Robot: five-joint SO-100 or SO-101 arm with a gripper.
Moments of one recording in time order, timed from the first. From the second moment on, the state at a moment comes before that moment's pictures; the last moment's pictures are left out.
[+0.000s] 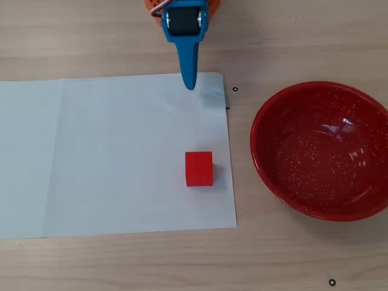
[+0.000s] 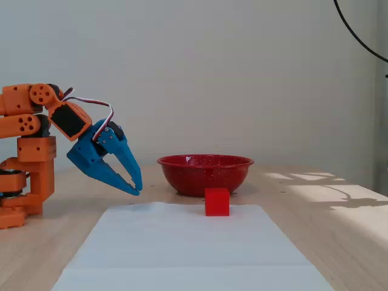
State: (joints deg) arm 5.8 188.0 179.4 52.4 -14.3
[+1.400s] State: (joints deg) arm 5.8 168.5 162.2 58.6 -10.4
